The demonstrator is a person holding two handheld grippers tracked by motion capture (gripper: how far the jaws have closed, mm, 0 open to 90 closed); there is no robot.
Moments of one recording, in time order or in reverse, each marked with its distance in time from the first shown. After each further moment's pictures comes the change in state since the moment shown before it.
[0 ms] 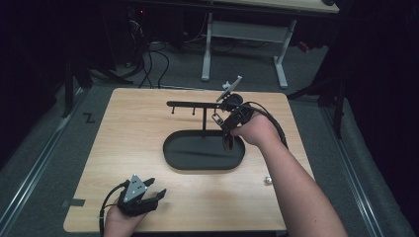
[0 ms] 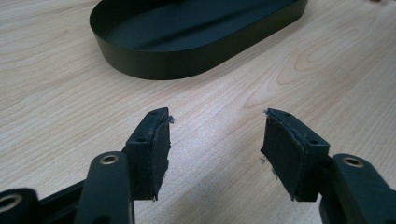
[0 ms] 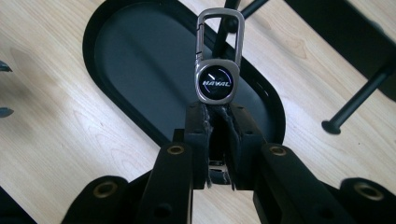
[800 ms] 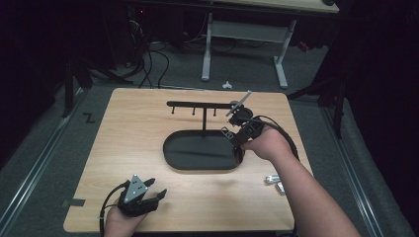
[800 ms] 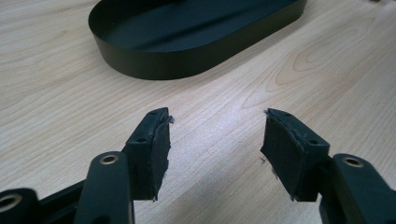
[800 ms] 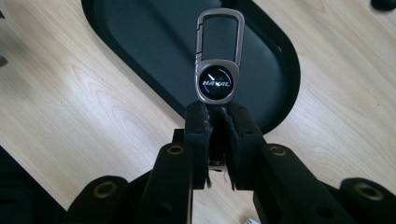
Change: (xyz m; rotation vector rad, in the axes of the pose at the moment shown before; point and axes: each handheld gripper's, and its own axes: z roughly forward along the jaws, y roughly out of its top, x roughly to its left) left arm -0.002 0.000 0.000 0.004 -0.002 -0.002; right arm 0.003 -0.042 0.000 0.046 0.017 -0.003
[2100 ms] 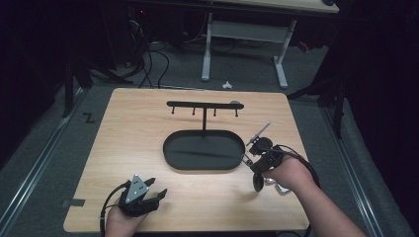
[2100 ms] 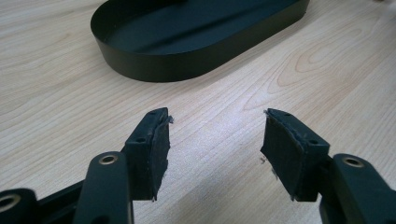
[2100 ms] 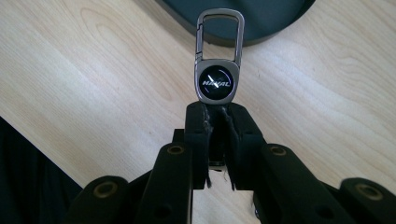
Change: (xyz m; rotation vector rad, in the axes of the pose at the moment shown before) left arm -0.002 0.002 0.001 -0.004 0.017 0.005; right arm -0.004 -0.088 0.026 0.098 -0.003 0.017
